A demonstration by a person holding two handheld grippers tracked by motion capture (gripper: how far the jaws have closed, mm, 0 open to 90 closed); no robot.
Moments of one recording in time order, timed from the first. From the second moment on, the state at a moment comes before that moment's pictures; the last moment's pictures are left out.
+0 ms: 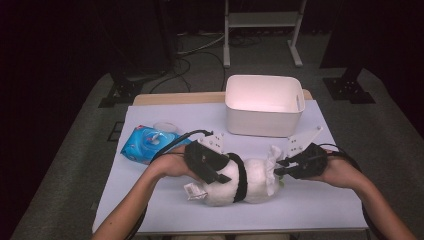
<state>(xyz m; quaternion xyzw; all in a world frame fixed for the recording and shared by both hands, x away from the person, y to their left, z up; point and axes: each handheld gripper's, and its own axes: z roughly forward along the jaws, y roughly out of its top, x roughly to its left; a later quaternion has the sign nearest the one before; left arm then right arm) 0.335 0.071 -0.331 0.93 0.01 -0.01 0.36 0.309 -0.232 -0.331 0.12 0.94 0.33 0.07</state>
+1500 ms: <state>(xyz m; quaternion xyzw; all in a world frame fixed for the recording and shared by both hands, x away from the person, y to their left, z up) 0.329 0.069 -0.336 0.93 0.01 0.00 0.38 0.311 -0.233 -0.333 0.12 0.94 0.31 0.06</state>
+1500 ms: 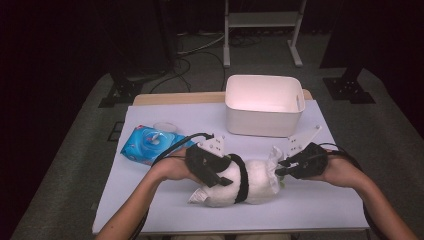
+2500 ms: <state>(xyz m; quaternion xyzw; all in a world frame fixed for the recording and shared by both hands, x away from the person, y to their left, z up) 0.332 0.050 -0.325 0.93 0.01 0.00 0.37 0.320 -0.189 -0.333 0.08 0.94 0.31 0.05</state>
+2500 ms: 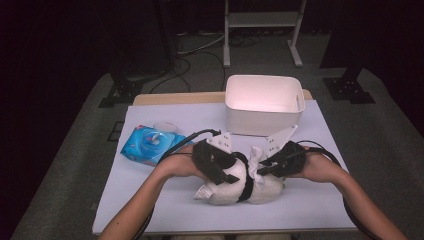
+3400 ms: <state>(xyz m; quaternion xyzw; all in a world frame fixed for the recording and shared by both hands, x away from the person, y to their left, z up) 0.327 0.055 -0.294 0.91 0.03 0.02 0.41 0.320 -0.224 -0.343 0.12 0.93 0.34 0.05</state>
